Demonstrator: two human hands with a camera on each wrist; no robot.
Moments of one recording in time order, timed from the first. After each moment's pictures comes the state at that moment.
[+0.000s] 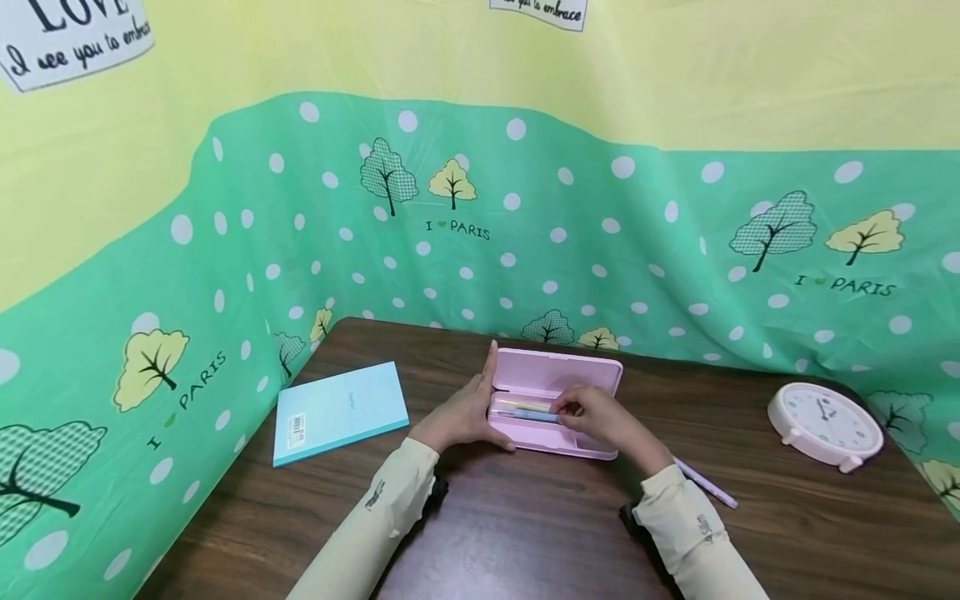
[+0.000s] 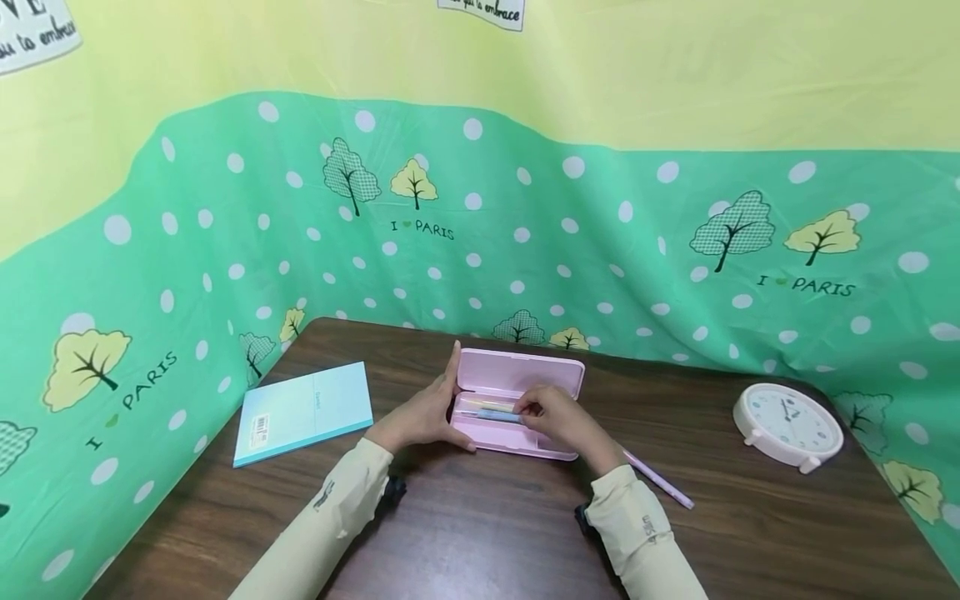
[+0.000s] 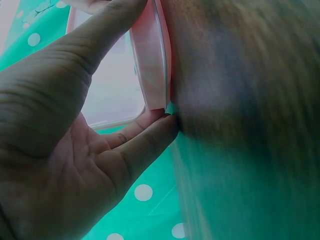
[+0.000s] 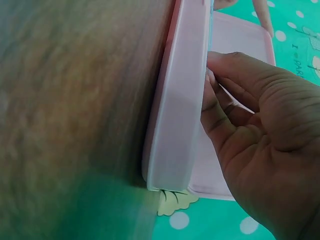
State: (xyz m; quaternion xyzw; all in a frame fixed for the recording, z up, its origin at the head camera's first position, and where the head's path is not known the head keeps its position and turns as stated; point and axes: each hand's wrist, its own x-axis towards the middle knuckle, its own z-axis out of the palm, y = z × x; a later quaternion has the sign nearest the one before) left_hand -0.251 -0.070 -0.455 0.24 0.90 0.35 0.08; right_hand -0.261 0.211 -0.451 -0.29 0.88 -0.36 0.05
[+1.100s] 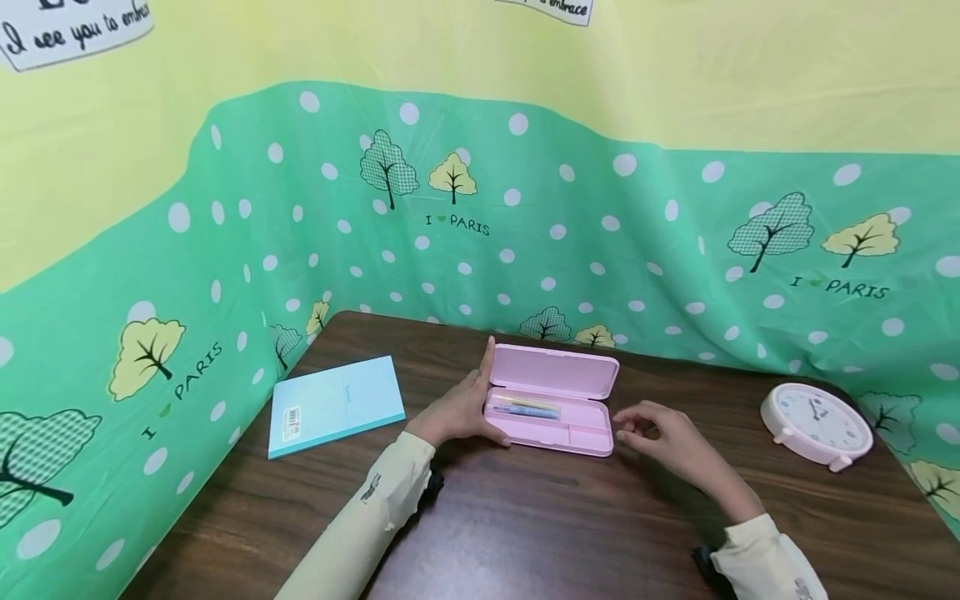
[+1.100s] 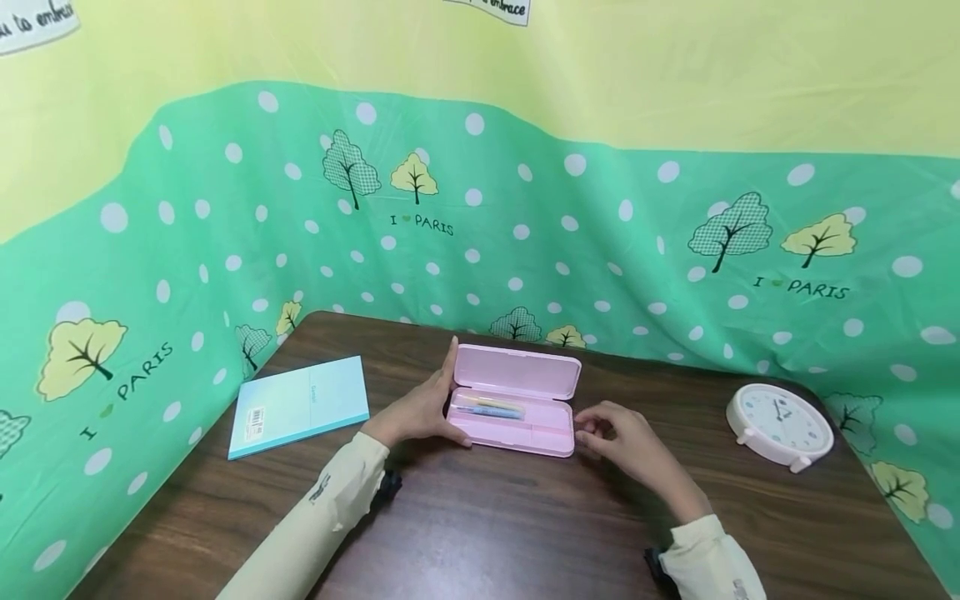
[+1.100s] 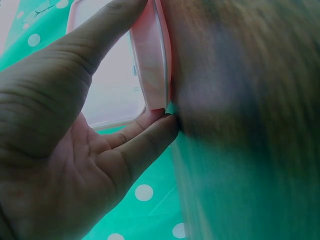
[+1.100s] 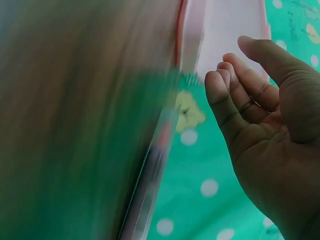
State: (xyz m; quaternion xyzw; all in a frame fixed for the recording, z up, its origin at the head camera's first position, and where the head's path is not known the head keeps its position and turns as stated) left_hand -0.252 -0.073 -0.453 0.25 0.90 0.36 0.07; right_hand -0.206 0.294 -0.437 -0.23 0.92 -0.33 -0.04
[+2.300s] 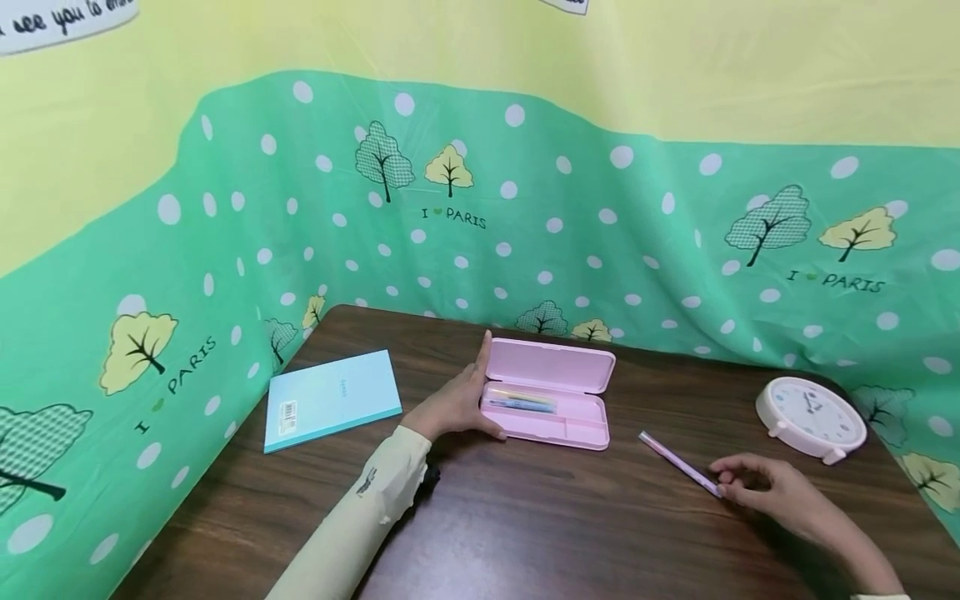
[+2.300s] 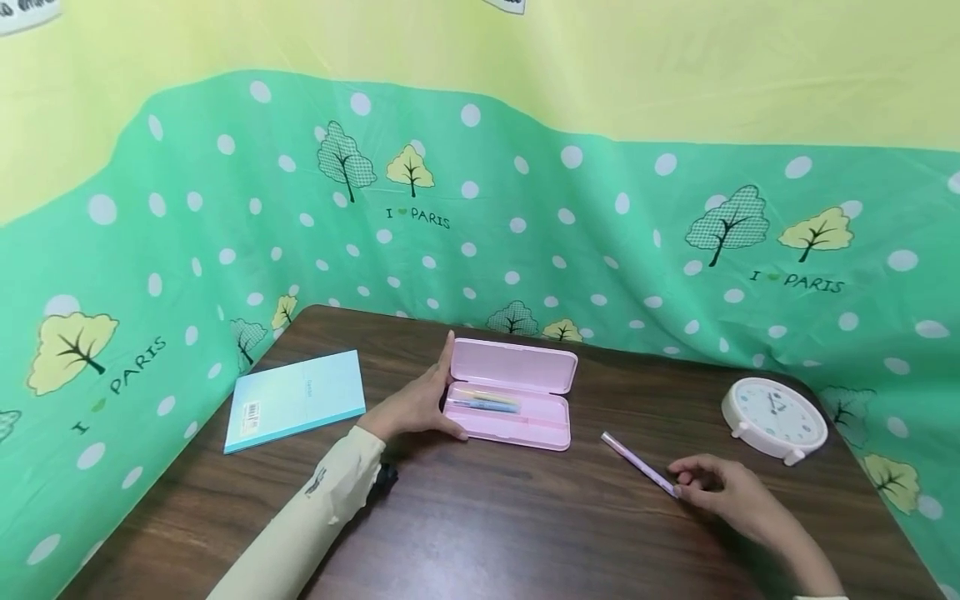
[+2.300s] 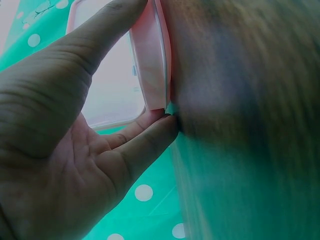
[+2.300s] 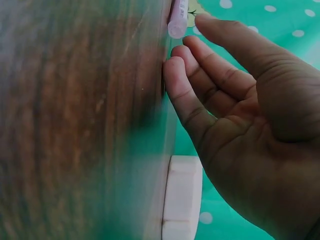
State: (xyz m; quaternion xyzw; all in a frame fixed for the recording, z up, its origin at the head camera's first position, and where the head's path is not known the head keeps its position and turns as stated) left_hand -0.266 -0.076 -0.470 0.27 0.89 0.37 0.06; right_hand -0.154 0.425 -0.446 -0.07 0.93 -0.34 0.13
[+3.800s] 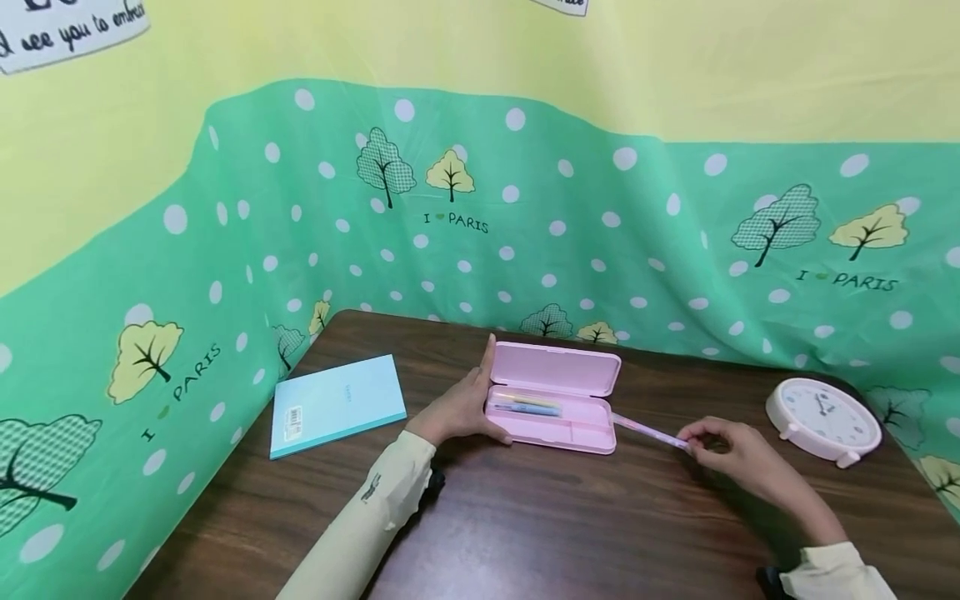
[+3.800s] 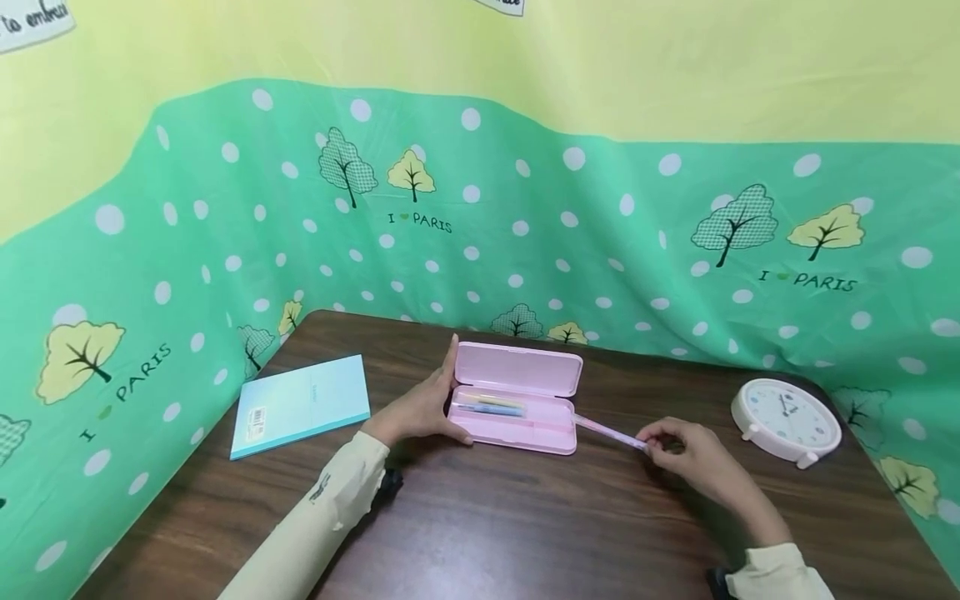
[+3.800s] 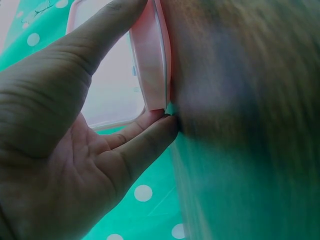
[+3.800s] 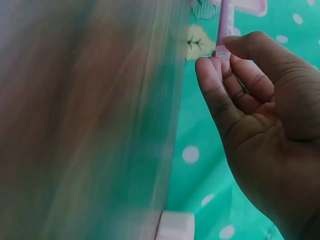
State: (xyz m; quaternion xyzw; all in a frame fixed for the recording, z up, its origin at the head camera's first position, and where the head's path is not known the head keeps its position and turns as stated) left_hand -0.262 -0.075 -0.463 0.26 0.90 0.36 0.07; right_hand -0.192 0.376 -0.444 -0.19 0.93 -0.31 -0.02
